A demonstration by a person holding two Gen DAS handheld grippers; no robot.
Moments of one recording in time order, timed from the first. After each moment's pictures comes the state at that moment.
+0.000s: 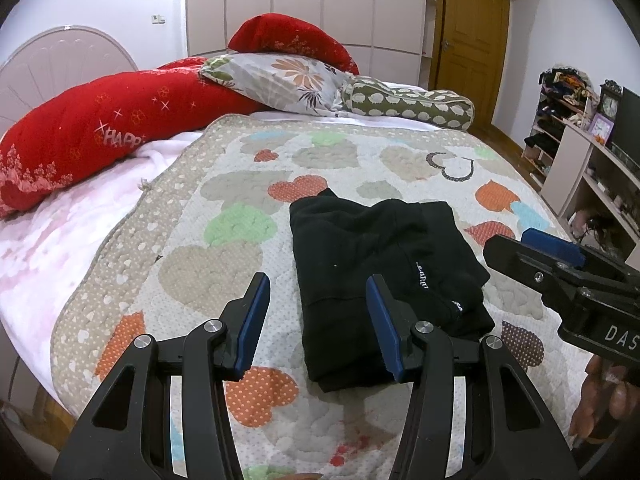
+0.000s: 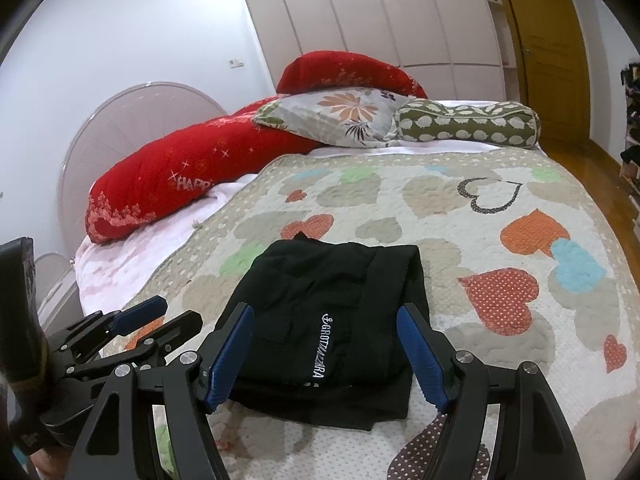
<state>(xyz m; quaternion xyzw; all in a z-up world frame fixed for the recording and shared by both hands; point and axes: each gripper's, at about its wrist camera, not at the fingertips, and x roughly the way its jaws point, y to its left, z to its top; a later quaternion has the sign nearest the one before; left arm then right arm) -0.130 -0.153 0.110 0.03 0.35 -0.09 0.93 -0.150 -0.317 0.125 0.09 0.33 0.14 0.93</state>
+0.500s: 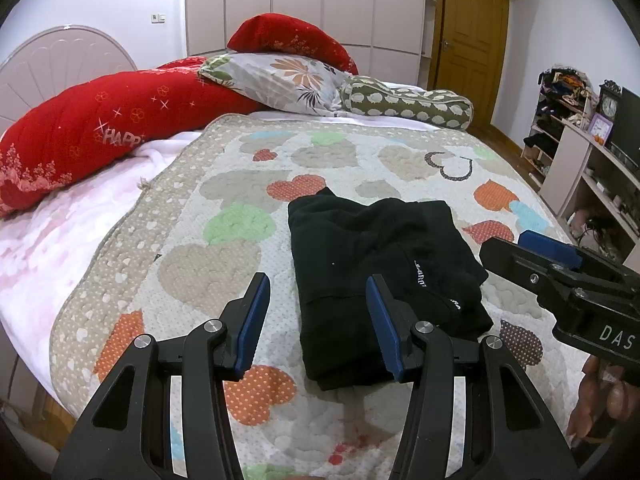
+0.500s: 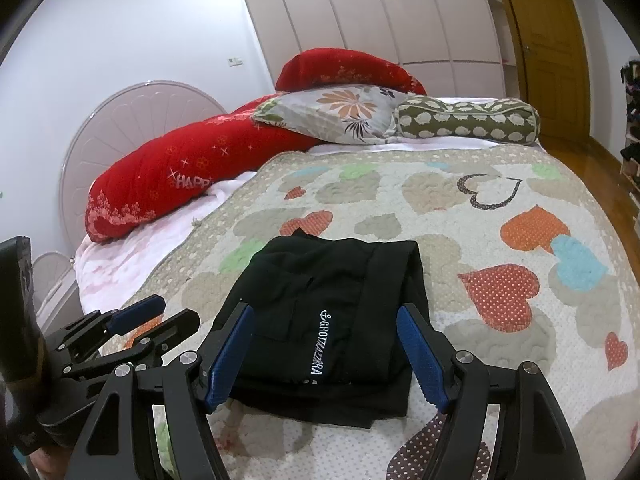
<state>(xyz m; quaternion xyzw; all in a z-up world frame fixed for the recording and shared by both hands) -0.131 -0.155 0.109 0.03 0.35 -0.09 0.93 -0.150 -0.317 0.121 0.09 0.33 0.14 0.93</state>
